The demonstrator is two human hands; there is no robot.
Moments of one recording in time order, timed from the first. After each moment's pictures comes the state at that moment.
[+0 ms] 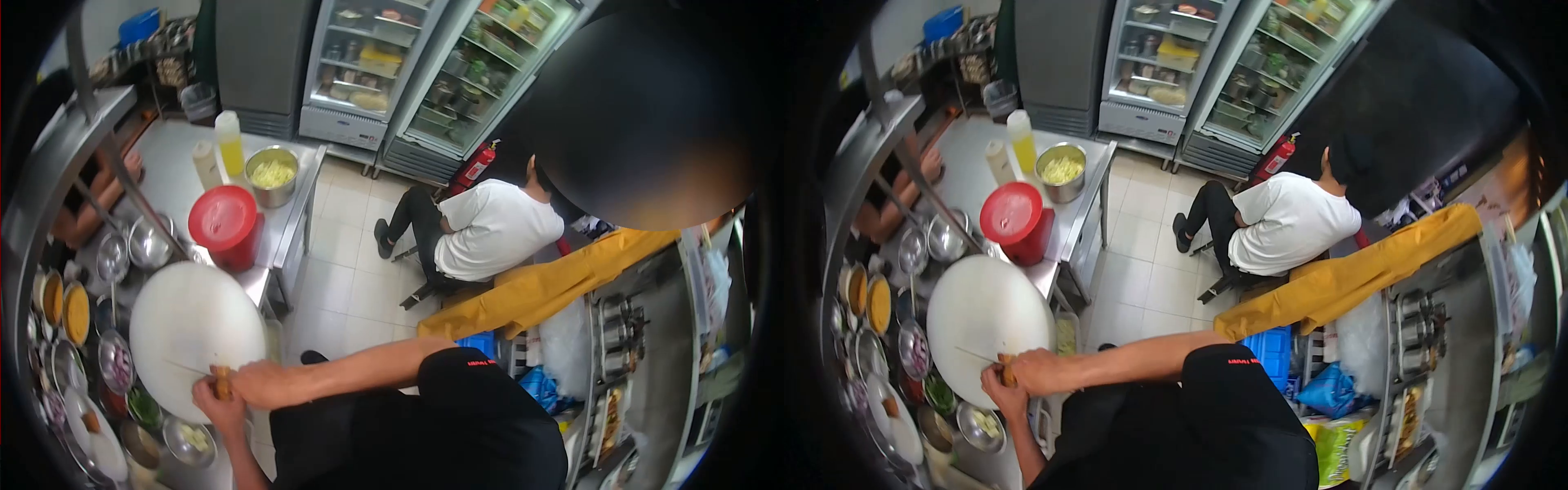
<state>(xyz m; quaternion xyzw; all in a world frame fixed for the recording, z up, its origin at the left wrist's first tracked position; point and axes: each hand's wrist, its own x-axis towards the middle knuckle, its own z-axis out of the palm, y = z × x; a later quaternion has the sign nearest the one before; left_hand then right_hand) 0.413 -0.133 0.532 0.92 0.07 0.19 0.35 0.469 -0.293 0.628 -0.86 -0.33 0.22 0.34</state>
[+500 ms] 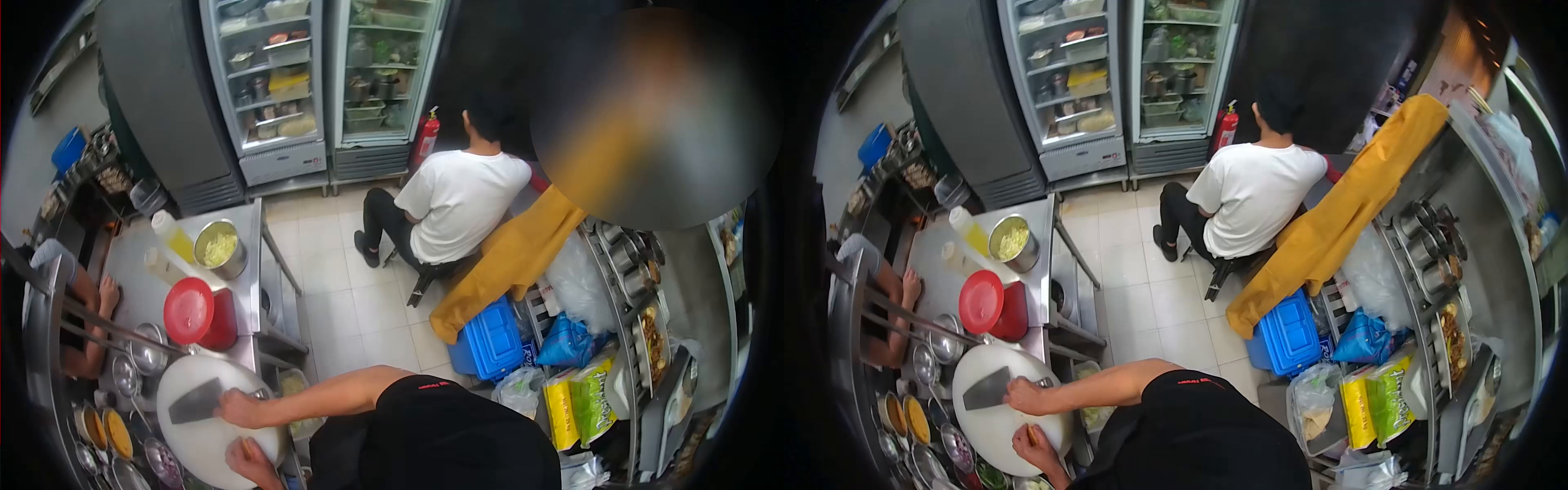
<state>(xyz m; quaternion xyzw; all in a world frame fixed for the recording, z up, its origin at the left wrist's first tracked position) 0.434 -0.130 0.510 0.92 -0.03 0.23 0.30 0.551 -0.259 0.517 -0.91 -0.33 -0.16 0.21</state>
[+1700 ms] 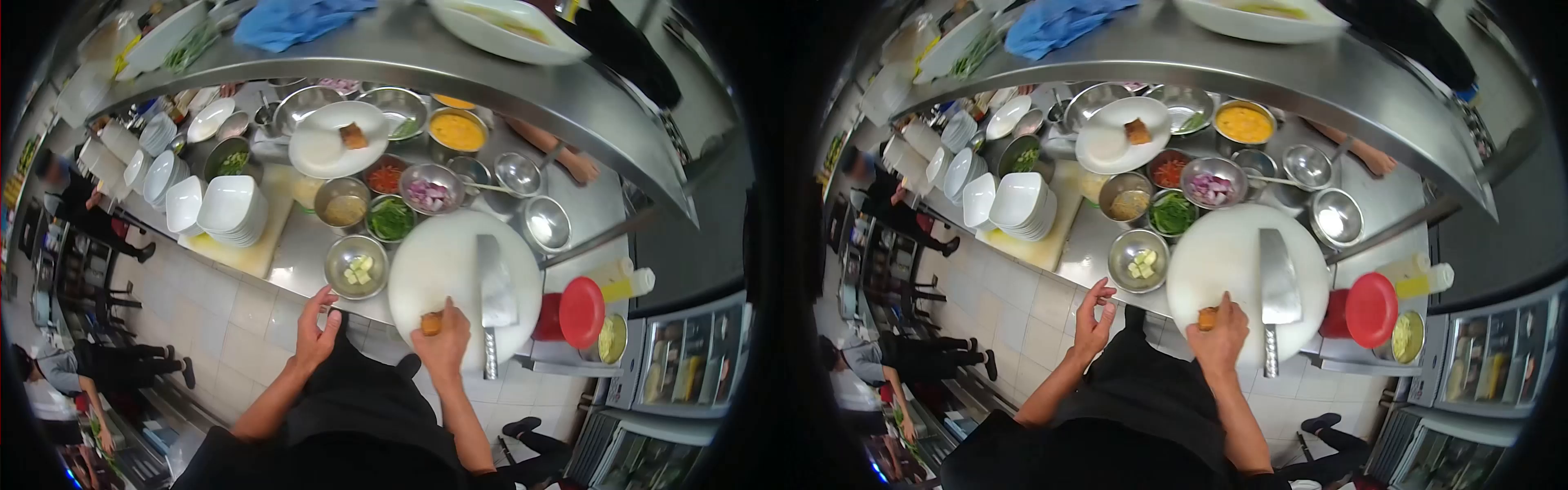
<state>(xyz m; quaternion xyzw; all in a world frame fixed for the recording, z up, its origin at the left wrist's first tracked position) 0.263 -0.119 0.573 0.70 0.43 0.40 0.41 0.490 -0.216 0.558 -0.82 -0.47 0.05 0.31</state>
